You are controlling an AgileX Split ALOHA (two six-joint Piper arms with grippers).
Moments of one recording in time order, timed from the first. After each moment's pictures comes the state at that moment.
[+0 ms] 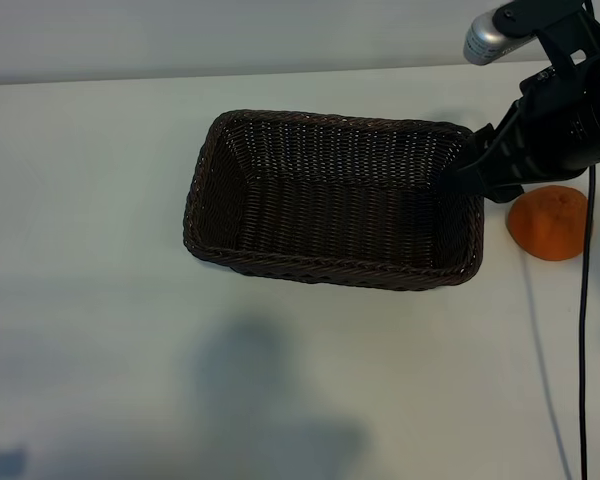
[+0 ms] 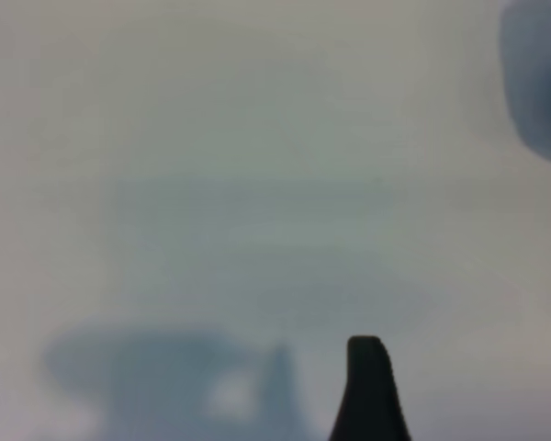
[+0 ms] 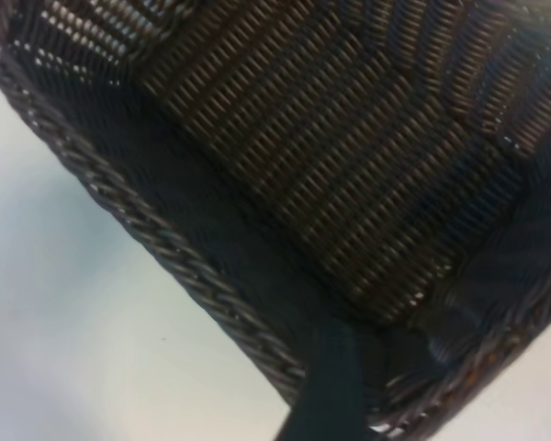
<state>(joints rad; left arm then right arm) -0.06 -0.01 -0.50 0.07 1.07 -0.06 0.19 1.42 -1.07 0.41 0.76 -0.46</state>
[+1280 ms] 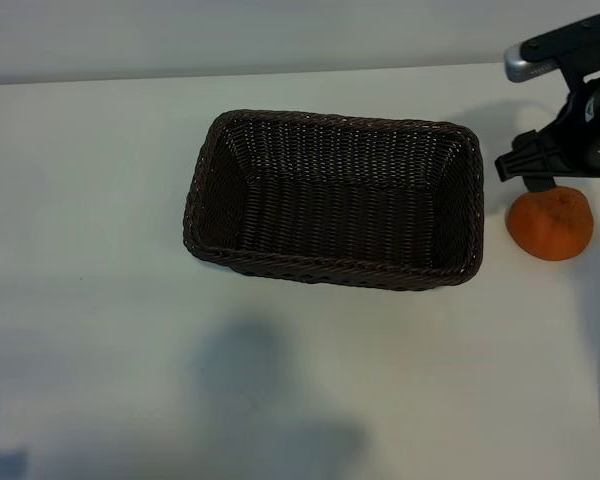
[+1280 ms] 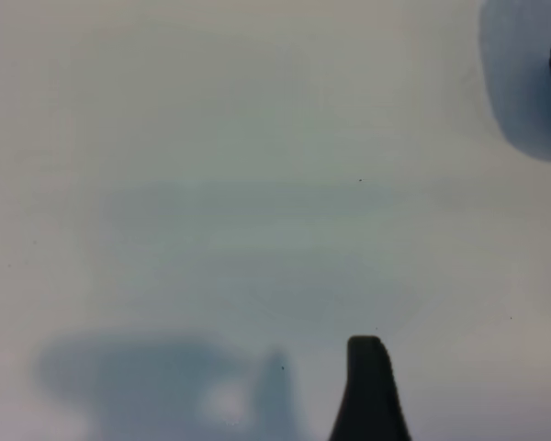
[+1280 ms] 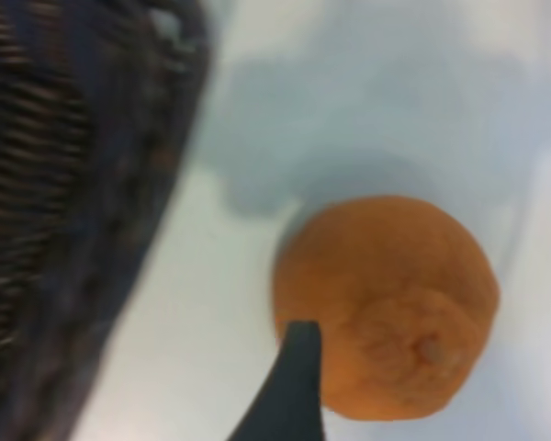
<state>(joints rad) -0.08 -0.01 -0.50 0.07 1.06 -0.06 0.15 1.66 -1.07 -0.29 0.64 0.27</state>
